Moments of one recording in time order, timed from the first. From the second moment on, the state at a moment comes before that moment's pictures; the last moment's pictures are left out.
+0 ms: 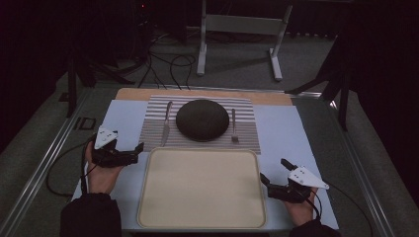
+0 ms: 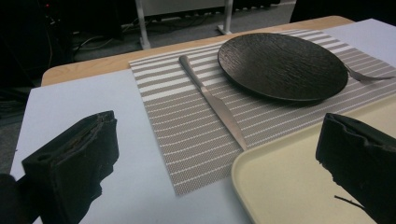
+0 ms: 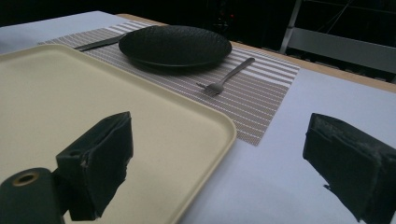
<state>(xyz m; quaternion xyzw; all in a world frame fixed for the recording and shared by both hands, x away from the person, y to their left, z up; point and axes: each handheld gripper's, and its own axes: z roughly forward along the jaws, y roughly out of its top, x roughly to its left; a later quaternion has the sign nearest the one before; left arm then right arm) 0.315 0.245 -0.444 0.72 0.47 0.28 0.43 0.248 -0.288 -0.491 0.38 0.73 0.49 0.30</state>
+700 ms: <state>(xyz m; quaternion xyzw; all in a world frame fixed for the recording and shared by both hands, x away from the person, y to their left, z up) 0.347 0.234 -0.452 0.73 0.47 0.28 0.41 0.247 -0.287 -0.490 0.38 0.72 0.50 0.30</state>
